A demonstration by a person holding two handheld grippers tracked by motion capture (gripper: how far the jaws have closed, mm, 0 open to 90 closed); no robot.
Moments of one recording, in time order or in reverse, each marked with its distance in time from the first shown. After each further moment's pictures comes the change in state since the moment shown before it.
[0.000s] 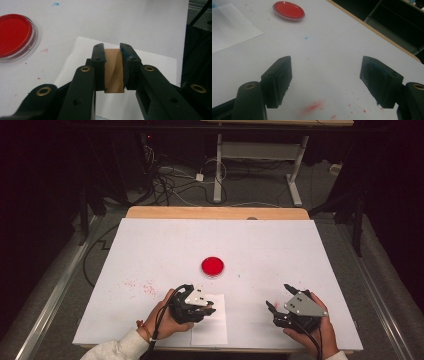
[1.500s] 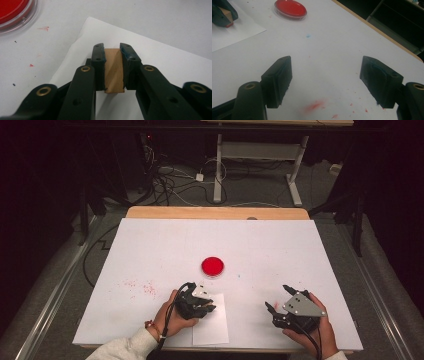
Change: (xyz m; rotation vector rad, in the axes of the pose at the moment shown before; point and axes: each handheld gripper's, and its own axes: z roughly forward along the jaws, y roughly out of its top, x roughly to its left) left arm 0.018 -0.010 0.033 0.033 0.017 -0.160; right arm 0.002 -0.001 0.002 0.013 0.009 -0.013
